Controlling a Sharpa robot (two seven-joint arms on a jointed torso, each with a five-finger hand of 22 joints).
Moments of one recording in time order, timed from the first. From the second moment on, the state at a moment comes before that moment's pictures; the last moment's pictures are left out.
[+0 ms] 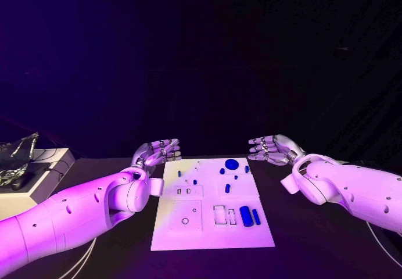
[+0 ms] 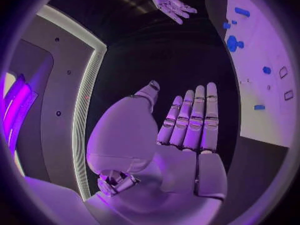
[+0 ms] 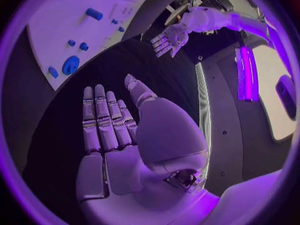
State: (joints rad) left arm 1.00 -0.75 0.09 1.35 -0.07 -0.42 0.43; left_hand 1.32 -0.06 0.20 0.17 0.05 0.83 0.19 0.08 0.06 1.00 0.17 0.06 0.06 1.04 0.15 0.12 0.08 0.16 0.89 0.21 0.31 0.13; right arm 1.23 -0.77 -0.17 1.24 -0.65 -0.38 0.29; right_hand 1.38 0.02 0.12 -0.14 0.23 0.77 0.19 0.05 0.05 0.94 0.18 0.05 0.05 1.04 0.14 0.07 0.06 0.09 0.80 0.18 0.25 0.08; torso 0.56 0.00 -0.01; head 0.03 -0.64
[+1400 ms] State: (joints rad) left arm 0.98 -0.95 0.14 1.66 -0.18 -0.27 0.40; left_hand 1.34 -0.04 0.21 0.03 0.05 1.10 0.14 0.07 0.07 1.25 0.08 0.06 0.06 1.24 0.01 0.62 0.58 0.11 0.94 0.01 0.92 0.53; right arm 1.30 -0.58 -0.15 1.07 -1.49 -0.41 0.00; right_hand 1.29 -0.15 0.15 -0.11 0.39 1.10 0.11 0.06 0.07 1.19 0.08 0.06 0.06 1.42 -0.02 1.11 0.80 0.15 1.40 -0.03 1.14 0.96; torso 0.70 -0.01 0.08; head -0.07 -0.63
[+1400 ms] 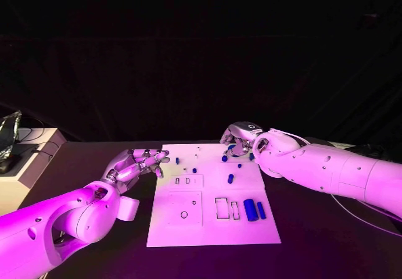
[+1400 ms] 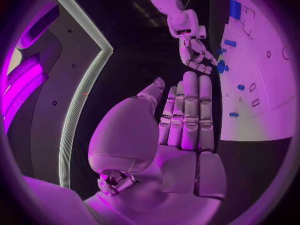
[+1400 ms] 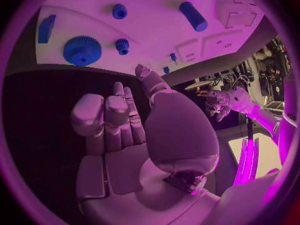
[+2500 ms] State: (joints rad) left arm 0.98 -0.95 0.14 1.66 -0.18 -0.27 0.38; left_hand 1.33 -0.04 0.21 0.03 0.05 1.09 0.14 0.07 0.07 1.24 0.08 0.06 0.06 1.24 0.01 0.61 0.57 0.11 0.94 0.02 0.92 0.53; right arm 1.30 -0.57 -0.15 1.07 -1.63 -0.30 -0.08; right_hand 1.28 -0.14 0.28 -0.15 0.39 1.13 0.13 0.06 0.07 1.17 0.08 0.06 0.06 1.42 -0.01 1.14 0.74 0.17 1.45 -0.02 0.96 1.02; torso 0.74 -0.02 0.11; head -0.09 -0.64
